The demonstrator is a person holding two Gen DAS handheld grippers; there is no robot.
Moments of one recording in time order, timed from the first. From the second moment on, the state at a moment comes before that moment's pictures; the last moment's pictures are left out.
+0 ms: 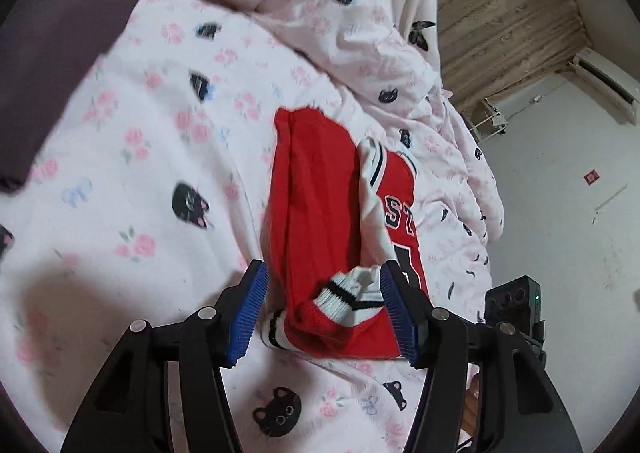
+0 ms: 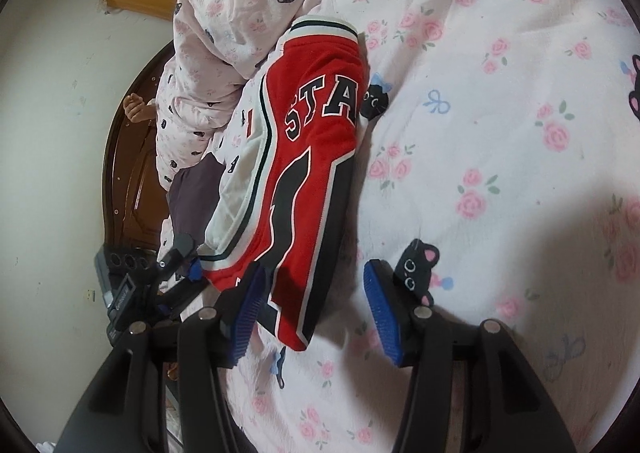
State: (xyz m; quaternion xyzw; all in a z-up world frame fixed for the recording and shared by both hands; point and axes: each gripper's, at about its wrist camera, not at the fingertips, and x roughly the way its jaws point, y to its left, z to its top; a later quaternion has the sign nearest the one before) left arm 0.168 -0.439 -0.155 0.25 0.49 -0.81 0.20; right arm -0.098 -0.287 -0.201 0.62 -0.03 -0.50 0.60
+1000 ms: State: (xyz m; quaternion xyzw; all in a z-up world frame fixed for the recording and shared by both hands) left arm 0.146 -0.424 -0.169 0.27 0.49 -0.80 0.18; right arm -0.081 -0.302 -0.210 0.62 -0.05 -0.47 0.63
